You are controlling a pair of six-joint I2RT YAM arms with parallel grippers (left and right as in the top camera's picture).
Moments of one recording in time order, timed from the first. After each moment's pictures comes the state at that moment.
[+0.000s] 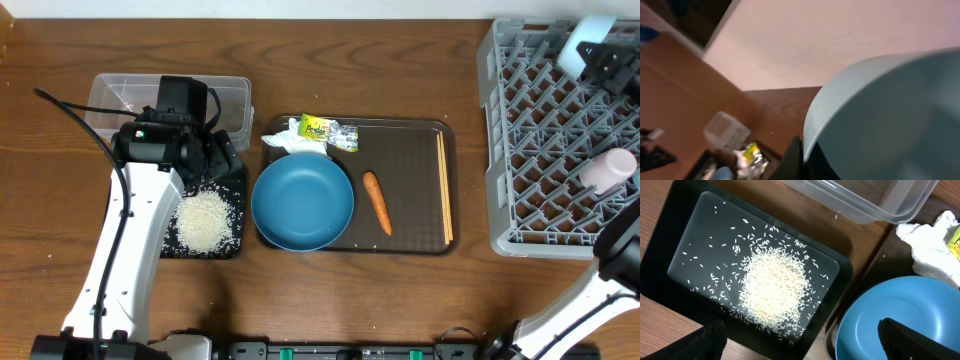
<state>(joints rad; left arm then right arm) -0.08 1.45 1.31 -1.15 -0.16 -0.54 -0.59 2.13 1.69 -0.14 -1.36 0.17</state>
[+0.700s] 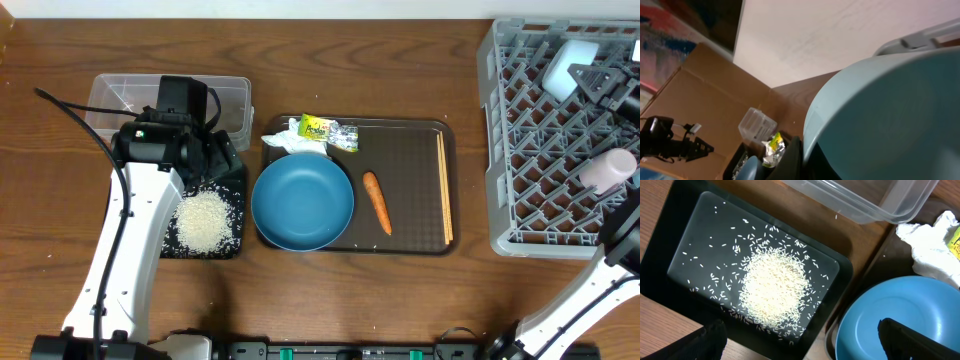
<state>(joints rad) -0.08 1.45 1.31 -1.15 -0.16 -0.54 -0.63 2.26 1.69 -0.11 -1.51 0.23</state>
